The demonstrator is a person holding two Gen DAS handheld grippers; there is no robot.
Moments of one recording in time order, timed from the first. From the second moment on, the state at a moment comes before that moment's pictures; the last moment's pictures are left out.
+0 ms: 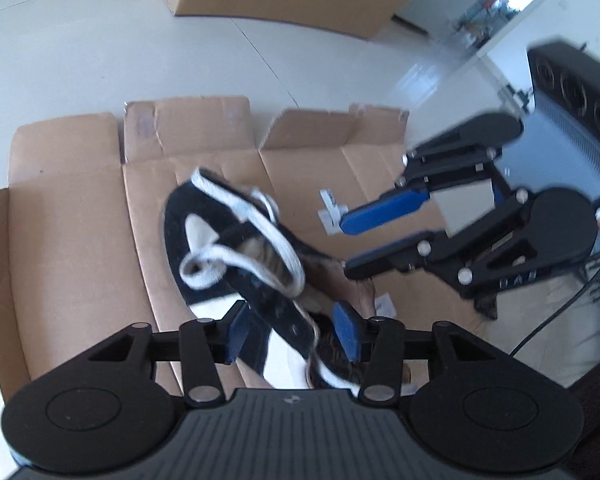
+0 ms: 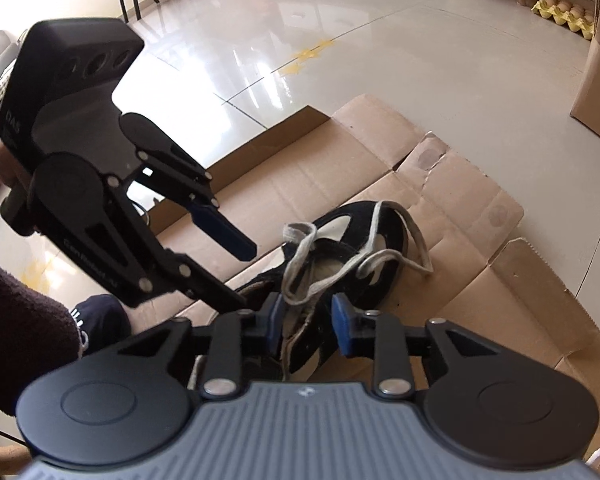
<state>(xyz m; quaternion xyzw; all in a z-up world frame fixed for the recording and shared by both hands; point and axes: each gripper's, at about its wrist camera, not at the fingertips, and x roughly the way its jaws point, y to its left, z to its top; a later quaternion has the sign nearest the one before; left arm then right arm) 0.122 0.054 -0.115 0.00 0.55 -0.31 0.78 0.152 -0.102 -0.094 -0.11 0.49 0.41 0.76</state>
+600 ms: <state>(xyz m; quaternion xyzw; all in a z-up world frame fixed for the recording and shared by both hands) 0.097 0.051 -0.123 0.07 0.52 -0.28 0.80 0.149 -0.059 -0.130 -0.11 0.55 0.33 0.76</state>
